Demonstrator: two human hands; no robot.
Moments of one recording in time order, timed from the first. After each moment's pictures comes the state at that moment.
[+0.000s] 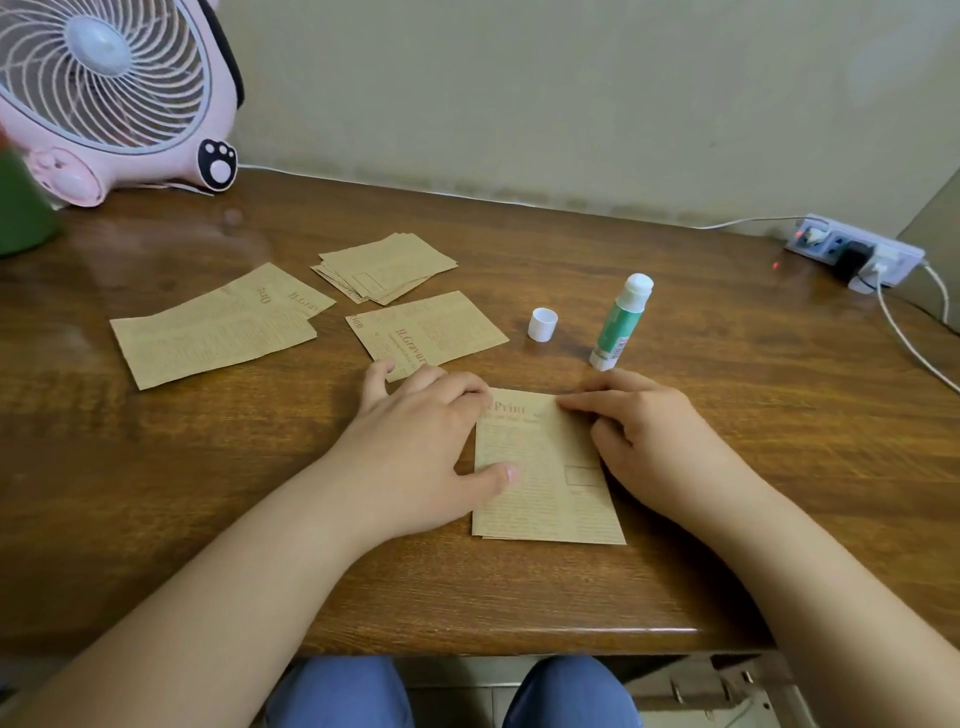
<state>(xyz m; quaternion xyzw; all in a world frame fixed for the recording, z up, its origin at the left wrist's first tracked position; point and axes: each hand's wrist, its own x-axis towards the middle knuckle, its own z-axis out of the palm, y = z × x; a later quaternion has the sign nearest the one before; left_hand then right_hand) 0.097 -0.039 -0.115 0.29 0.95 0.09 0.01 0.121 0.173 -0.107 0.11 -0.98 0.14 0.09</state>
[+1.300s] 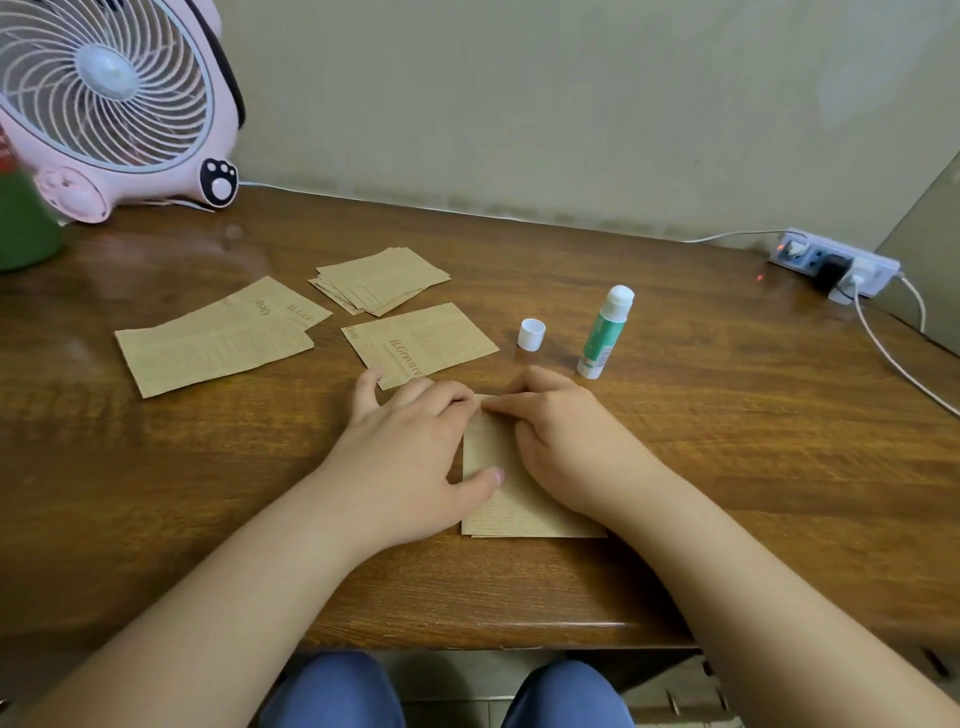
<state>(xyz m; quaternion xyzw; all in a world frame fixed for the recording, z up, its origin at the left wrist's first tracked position) 0.105 -0.036 -0.116 0.27 0.96 0.07 -0.03 0.109 0.130 -0.109 0.17 -0.97 0.17 0.08</state>
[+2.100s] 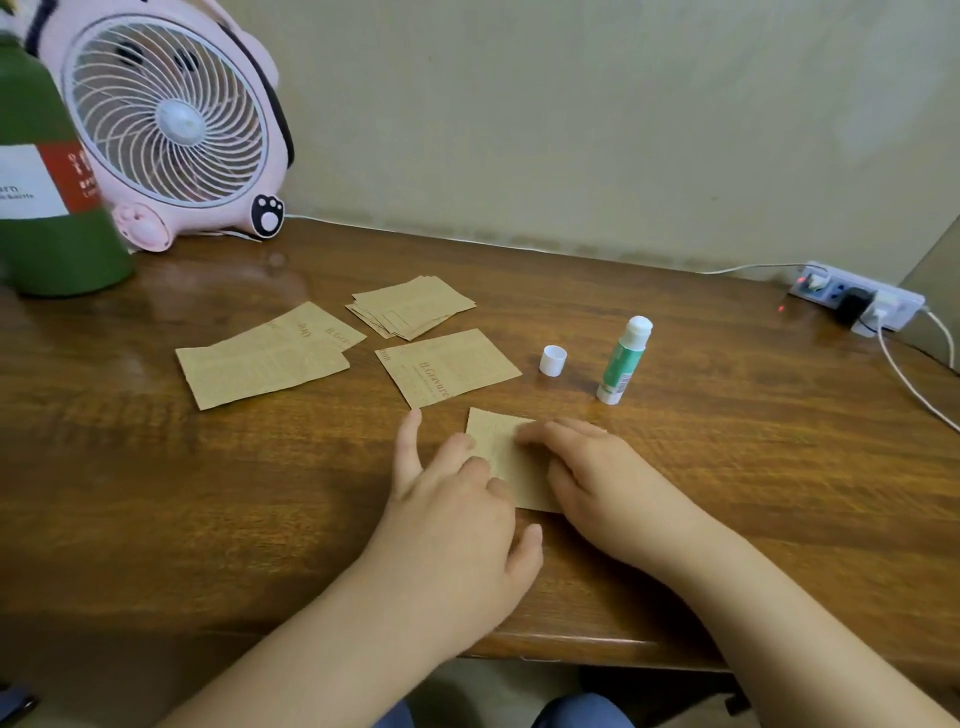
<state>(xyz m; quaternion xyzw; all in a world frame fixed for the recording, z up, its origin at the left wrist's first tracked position) 0.164 -0.025 -0.099 0.24 0.97 0.02 -0.07 0.130 0.138 -0.105 0.18 -0.97 0.18 0.04</state>
